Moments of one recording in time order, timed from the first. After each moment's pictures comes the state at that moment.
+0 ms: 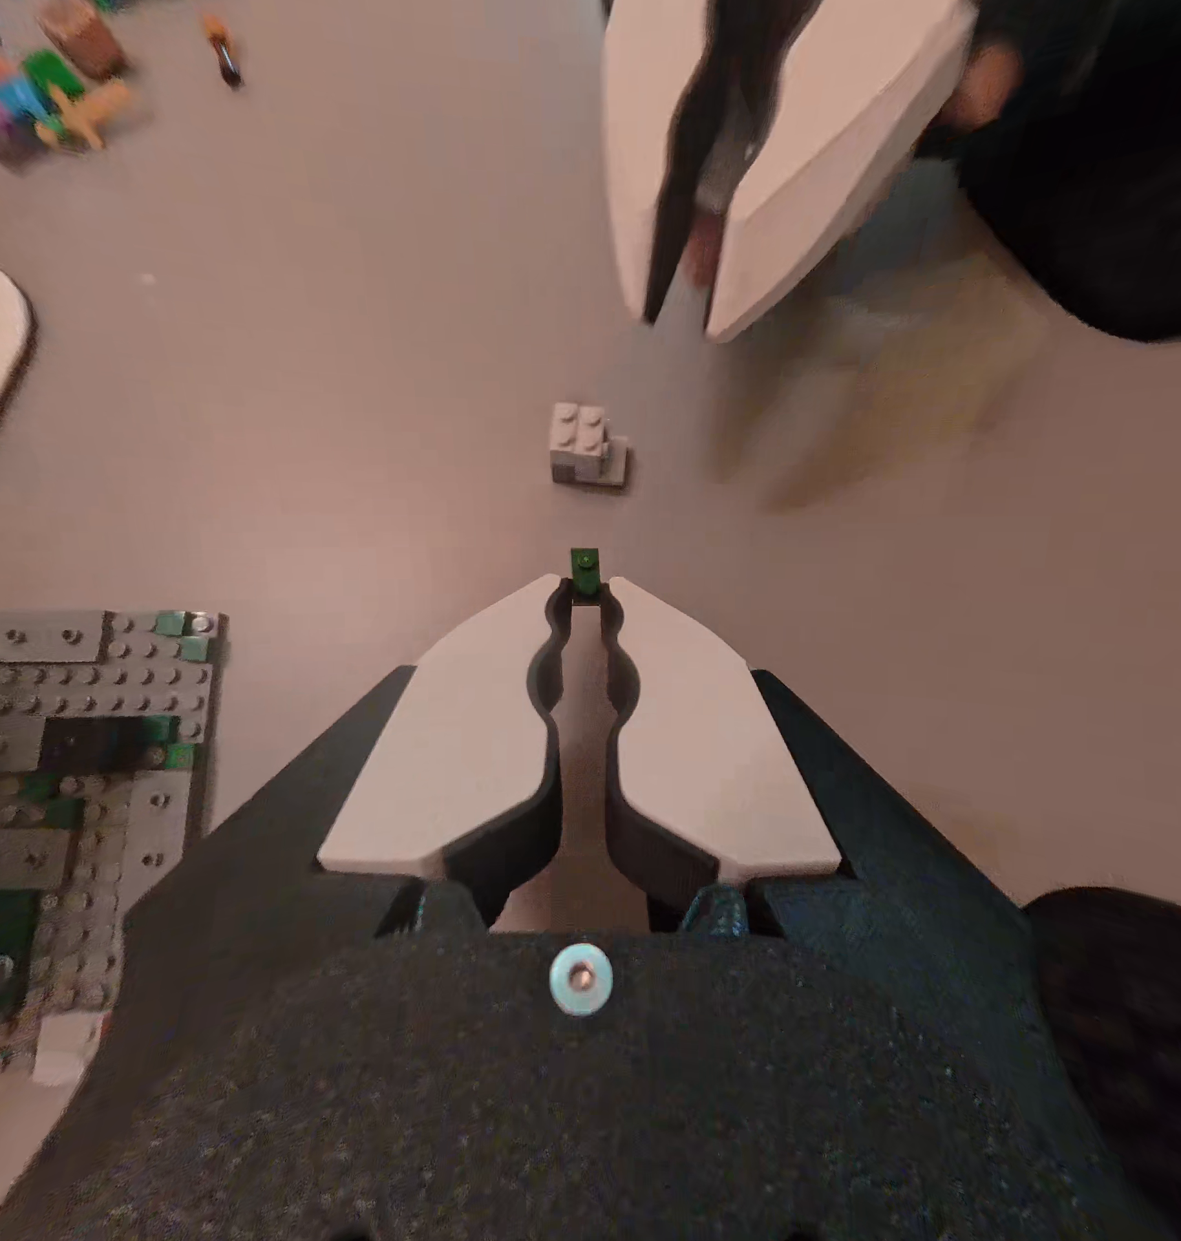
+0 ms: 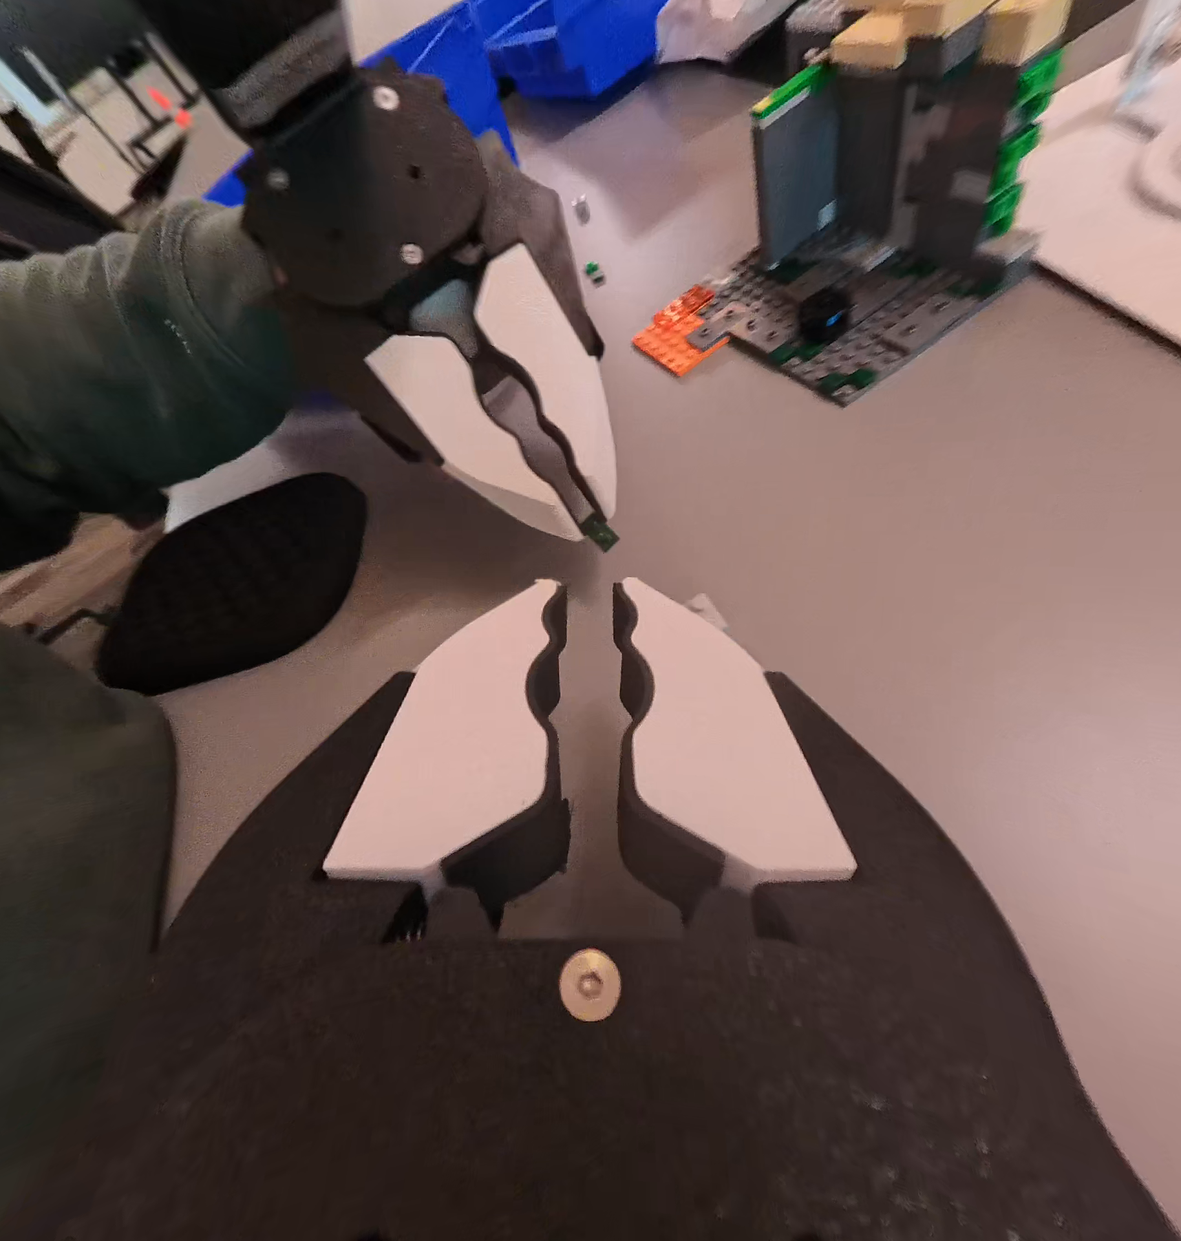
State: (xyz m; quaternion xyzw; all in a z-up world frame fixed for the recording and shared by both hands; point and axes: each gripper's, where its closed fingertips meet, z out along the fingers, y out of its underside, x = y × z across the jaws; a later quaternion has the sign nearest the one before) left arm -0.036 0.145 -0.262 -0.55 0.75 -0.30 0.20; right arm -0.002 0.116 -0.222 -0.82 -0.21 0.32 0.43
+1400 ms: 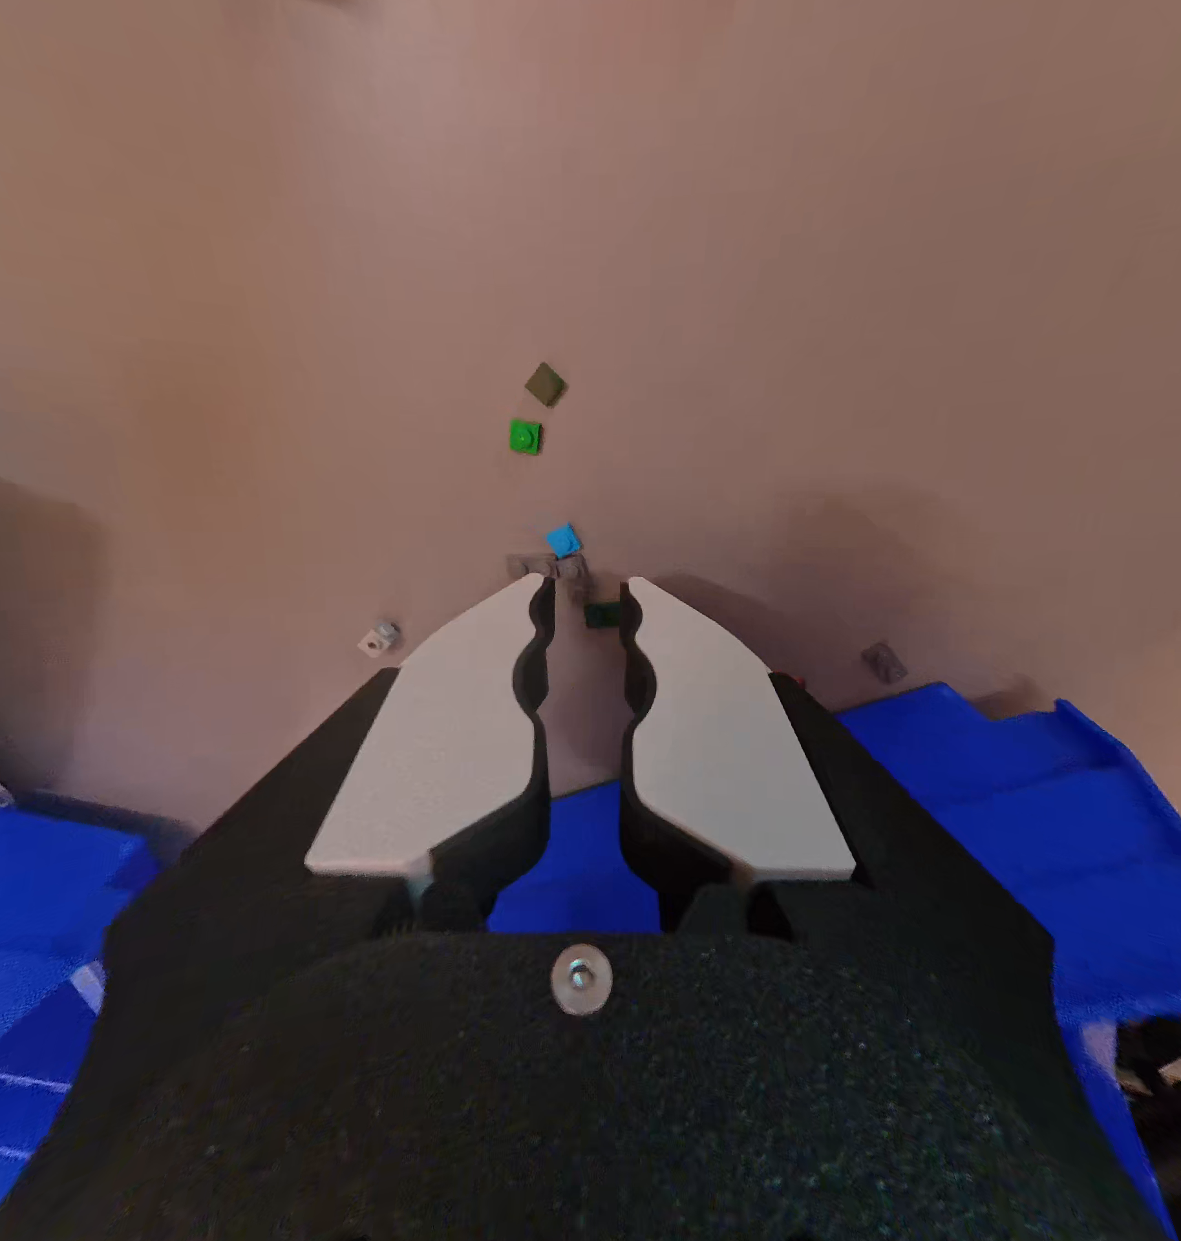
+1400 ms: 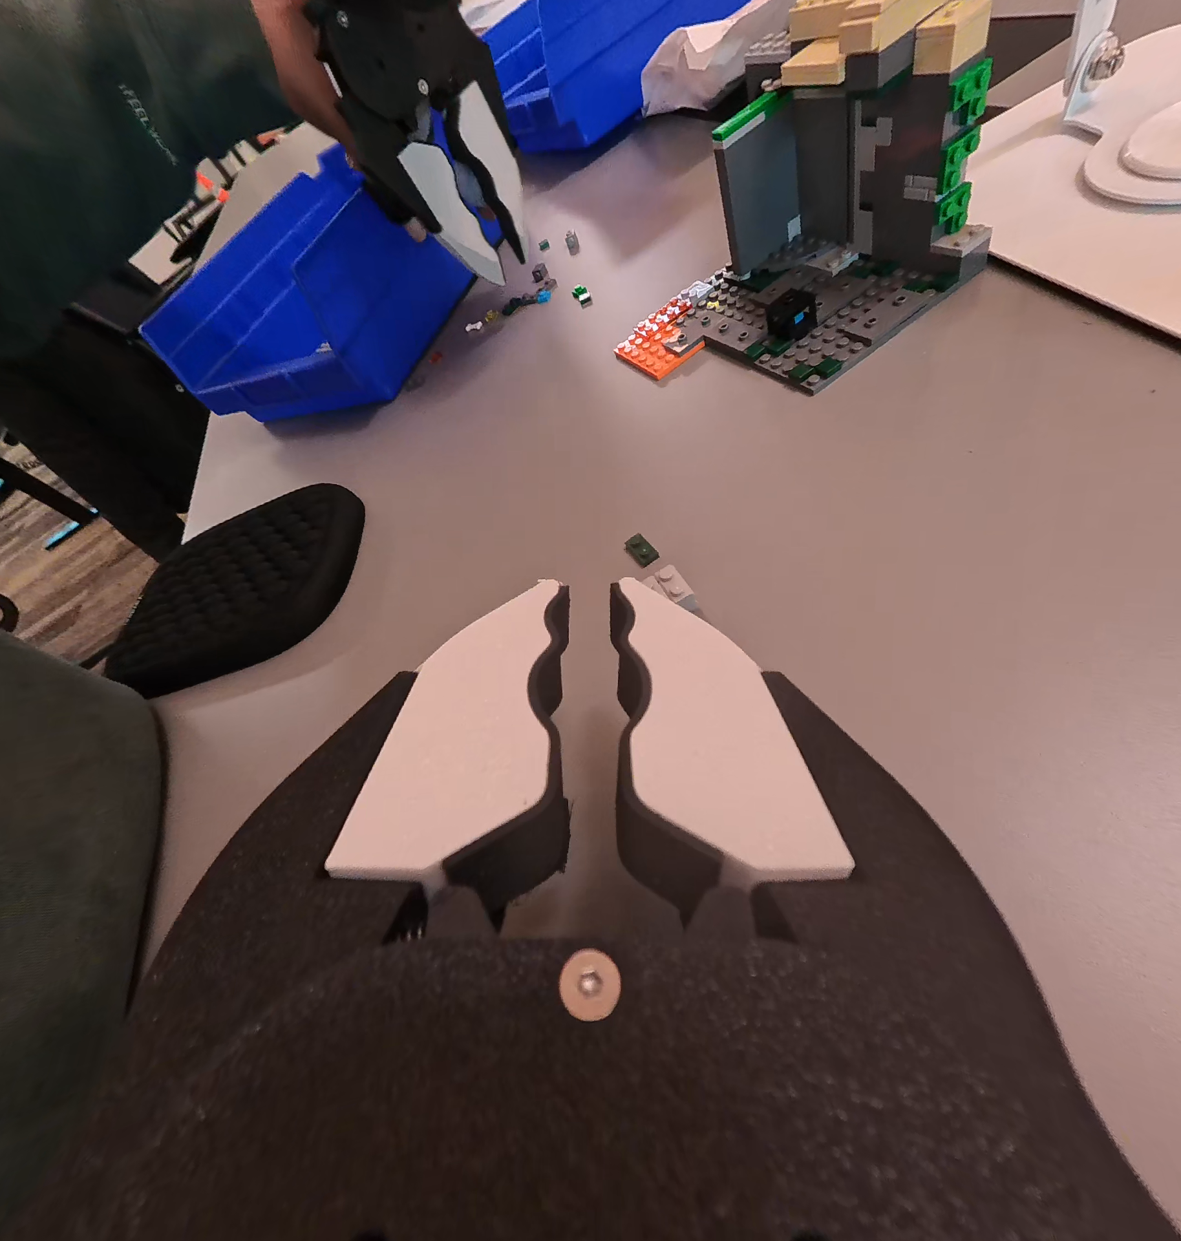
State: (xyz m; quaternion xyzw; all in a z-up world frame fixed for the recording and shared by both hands) left arm -0.257 0.306 -0.268 -0.68 0.73 0.00 0.04; right arm 0.012 0.113 -0.228 -0.80 -0.19 0.35 0.45
